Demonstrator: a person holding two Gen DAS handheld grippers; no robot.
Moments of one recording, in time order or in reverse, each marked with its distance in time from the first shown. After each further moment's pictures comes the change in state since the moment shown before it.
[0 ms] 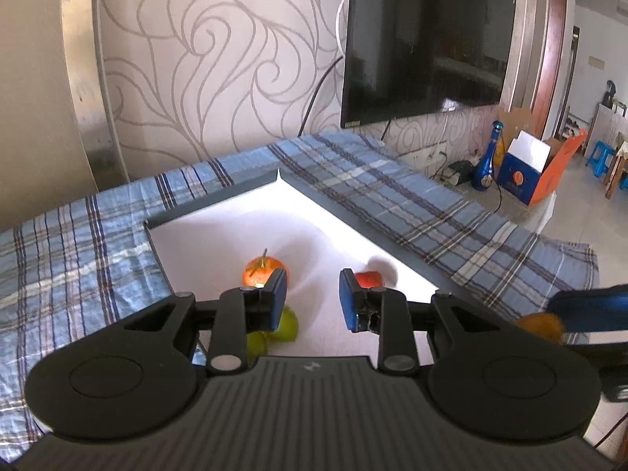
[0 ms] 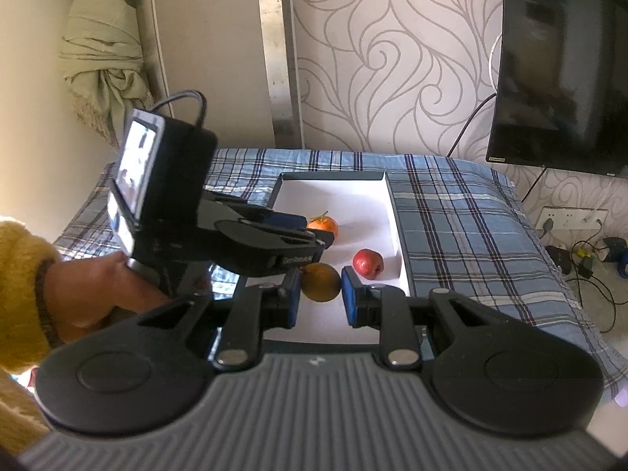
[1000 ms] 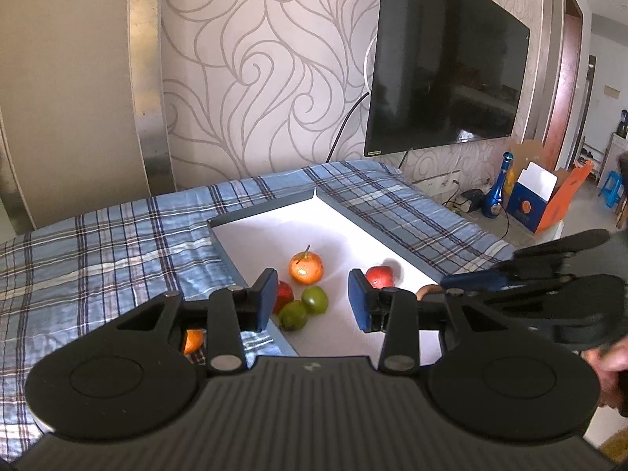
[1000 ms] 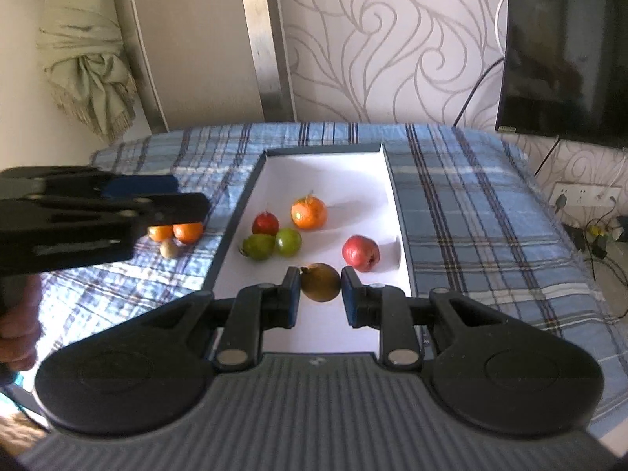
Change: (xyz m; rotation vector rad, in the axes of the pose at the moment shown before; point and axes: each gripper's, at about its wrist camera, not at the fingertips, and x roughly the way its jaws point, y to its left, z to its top) left arm -0.095 0.021 -0.019 -0.057 -0.065 0.049; right arm 0.058 -0.025 -0.001 0.035 0.091 0.023
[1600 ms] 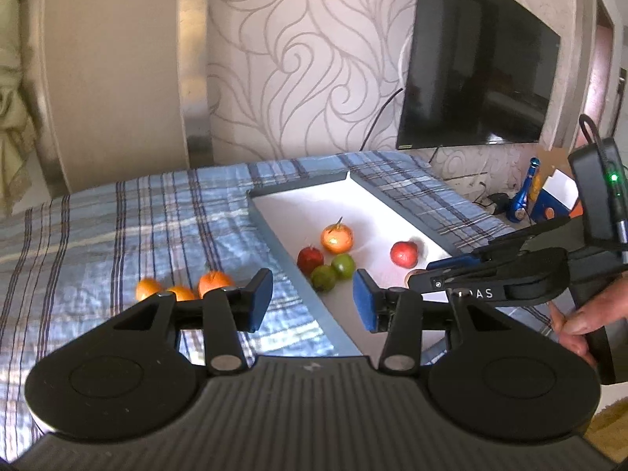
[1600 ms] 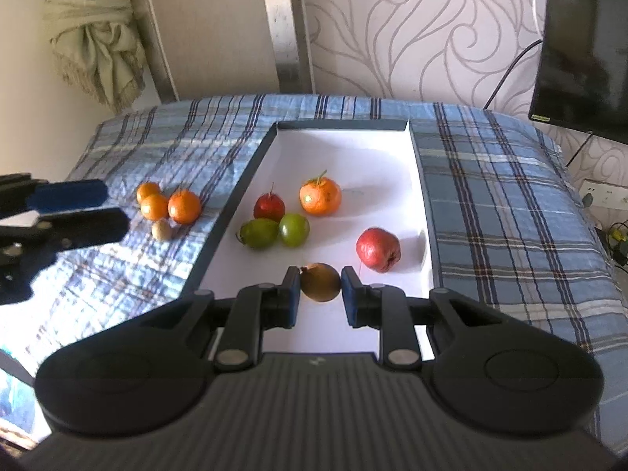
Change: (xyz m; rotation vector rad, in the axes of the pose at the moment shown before) left arm -0.029 0.010 -0.030 -0.078 0.018 0.095; right arm 0.039 -0.002 0.003 -0.059 0.085 0.059
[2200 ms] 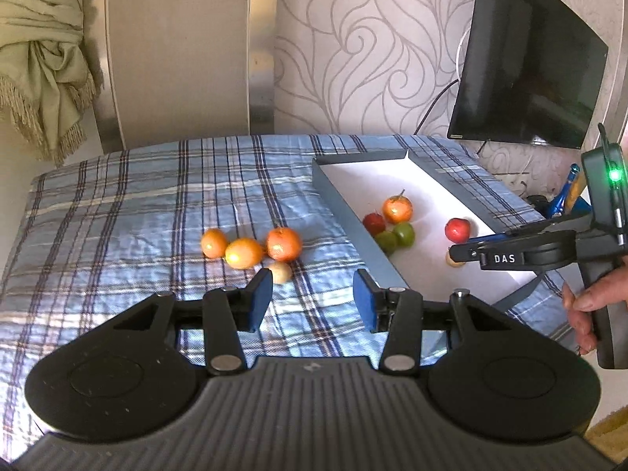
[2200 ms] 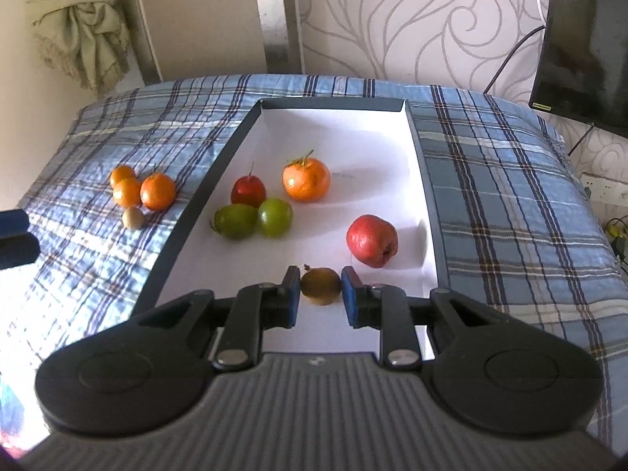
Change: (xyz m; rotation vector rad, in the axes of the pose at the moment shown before) left arm -0.024 0.037 -0.020 -0.079 0.048 0.113; right arm 0.024 -0.001 0.001 0.010 0.006 -0.042
